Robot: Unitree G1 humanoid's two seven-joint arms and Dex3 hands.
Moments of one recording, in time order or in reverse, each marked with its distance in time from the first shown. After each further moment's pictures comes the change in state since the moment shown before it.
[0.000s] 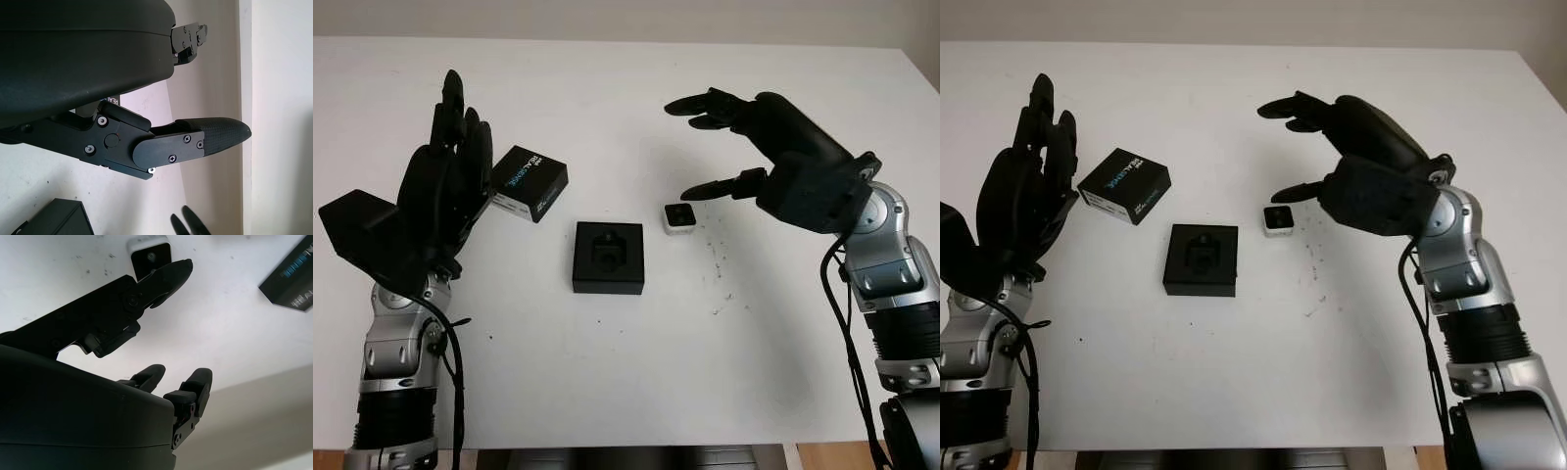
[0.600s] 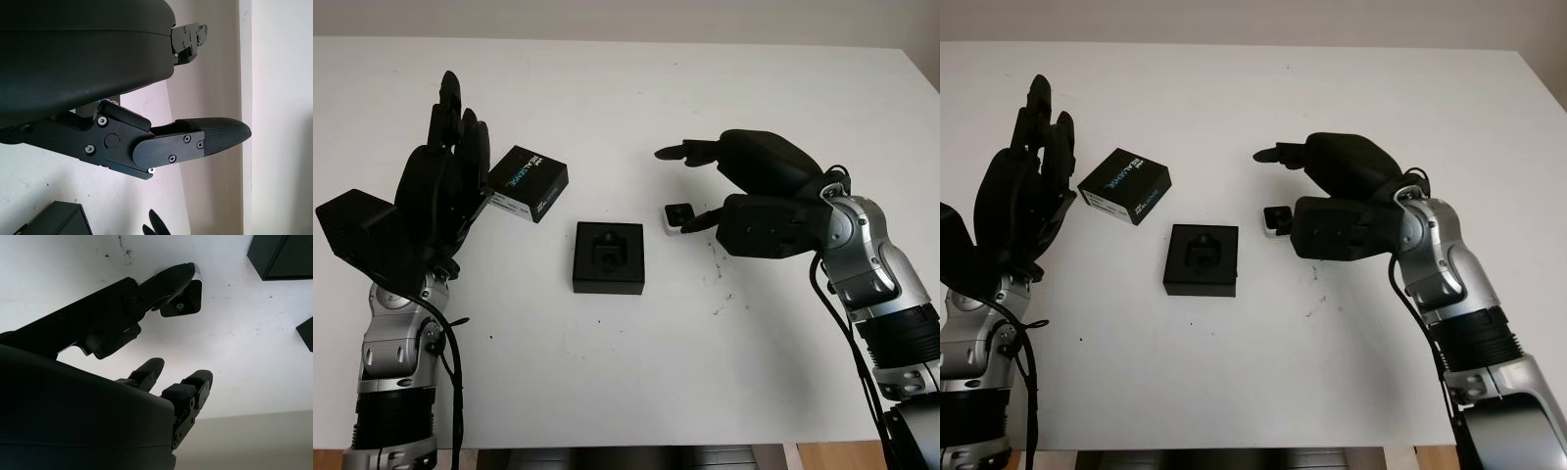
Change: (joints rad) left arm 0.000 0.001 0.012 -0.001 0.000 0.004 -0.010; right arm 0.048 -0.006 0.077 0.007 -0.152 -0.030 -0.058
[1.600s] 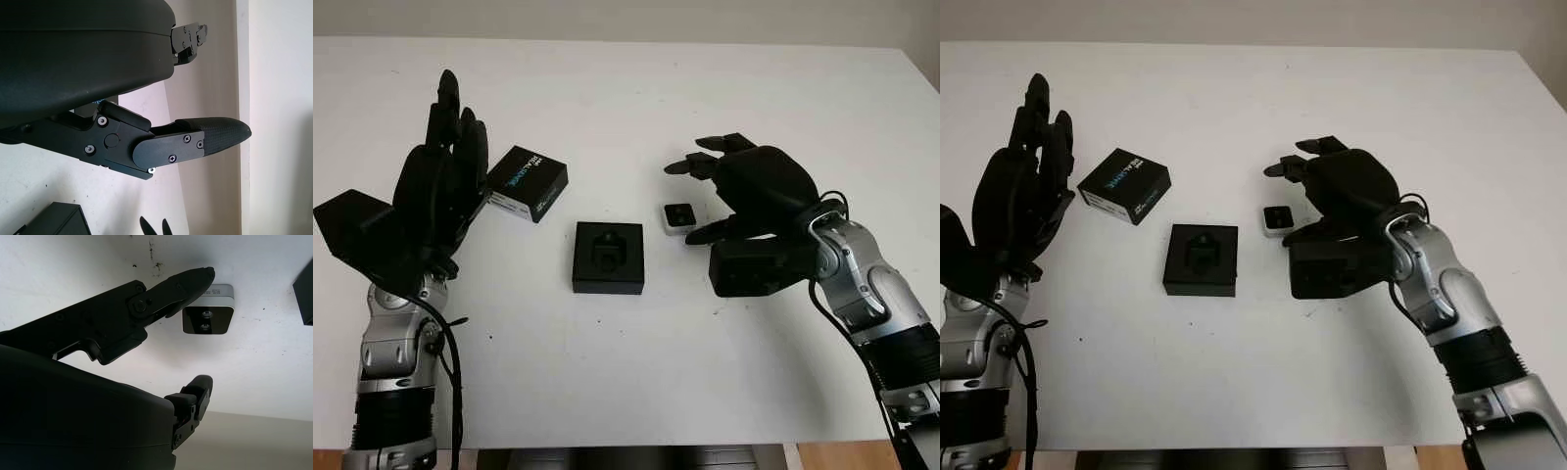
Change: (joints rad) left arm 0.000 -0.001 0.003 0.002 0.001 -0.012 -0.003; right arm 0.075 -0.027 0.036 0.004 -0.193 -0.066 -0.165
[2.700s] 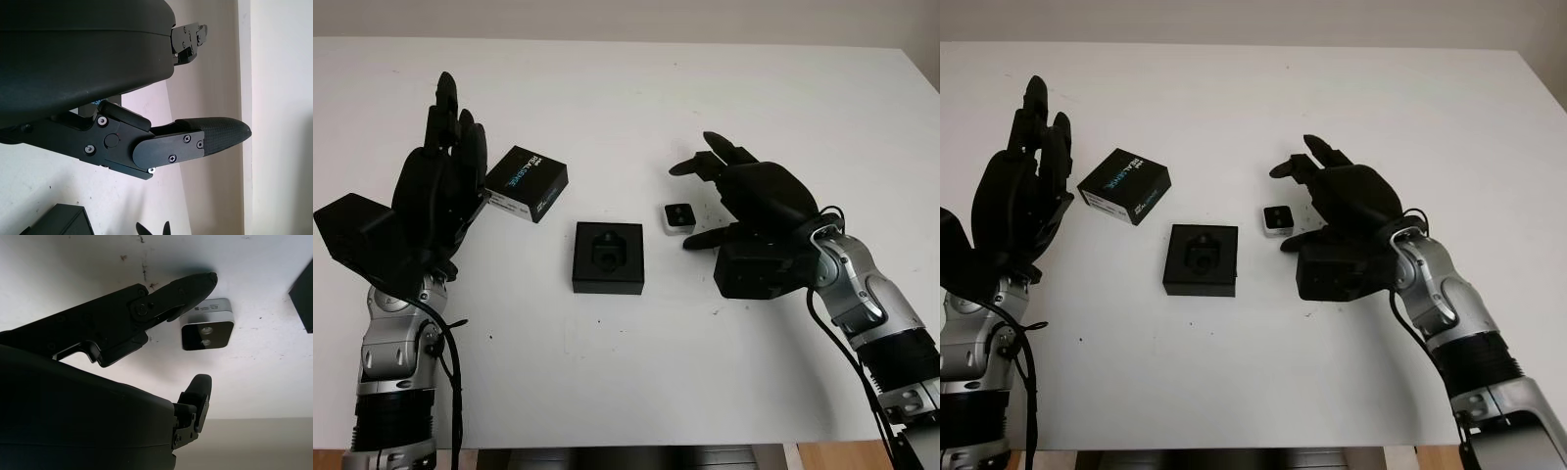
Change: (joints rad) left arm 0.008 -0.001 0.001 0.006 0.007 -0.009 0.012; right arm 0.000 0.019 0.002 0.155 0.095 -0.098 -0.076
